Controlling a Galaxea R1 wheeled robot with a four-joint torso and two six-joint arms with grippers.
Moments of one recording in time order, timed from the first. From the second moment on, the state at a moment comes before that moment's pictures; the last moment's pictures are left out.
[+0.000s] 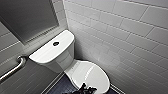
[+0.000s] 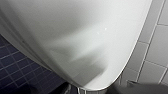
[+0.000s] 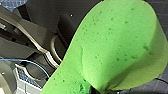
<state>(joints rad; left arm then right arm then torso) 0.69 2.92 -2.05 -0.43 0.01 -0.42 -1.69 2.82 -2.55 -0.63 0.52 0.85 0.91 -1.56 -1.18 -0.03</state>
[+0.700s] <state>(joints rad) 0.70 2.93 -2.05 -0.35 0.00 -0.42 -1.69 2.81 -2.54 -0.63 0.52 0.85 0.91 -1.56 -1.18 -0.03</state>
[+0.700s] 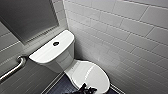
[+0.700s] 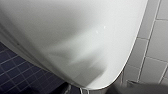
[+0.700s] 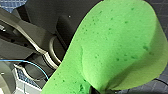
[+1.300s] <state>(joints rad) 0.70 2.88 -1.96 -0.34 -0.04 -0.43 -1.69 2.81 -2.53 -0.63 0.51 0.85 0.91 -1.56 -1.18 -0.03</state>
